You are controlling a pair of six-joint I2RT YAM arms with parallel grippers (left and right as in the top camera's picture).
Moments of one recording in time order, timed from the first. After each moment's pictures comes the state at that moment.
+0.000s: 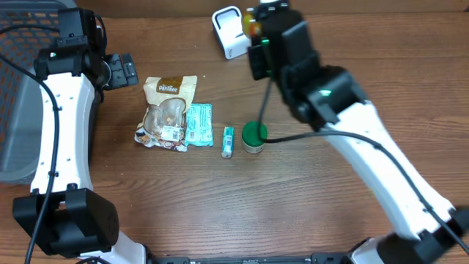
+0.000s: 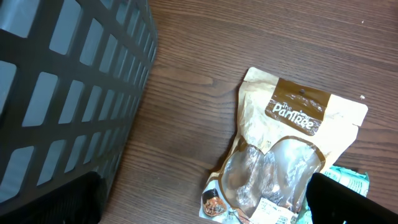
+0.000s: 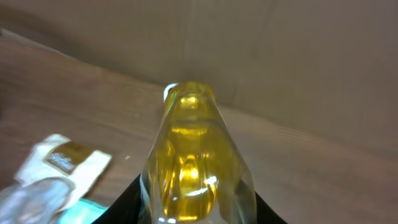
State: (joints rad) left arm 0.12 1.77 1.73 -1.06 -0.11 -0.16; right arm 0.61 1.69 1.77 -0.65 0.37 0.05
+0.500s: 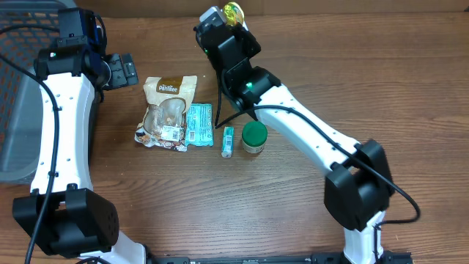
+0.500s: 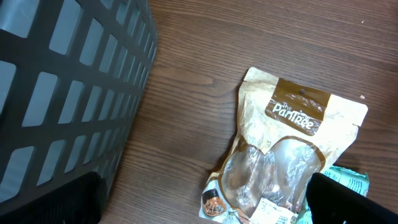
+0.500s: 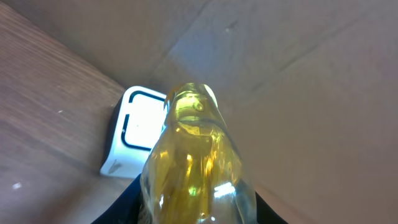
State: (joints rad) left arm 0.12 1.77 1.73 -1.06 -0.11 -0.16; right arm 0.67 2.06 1.77 -0.20 0.65 -0.39
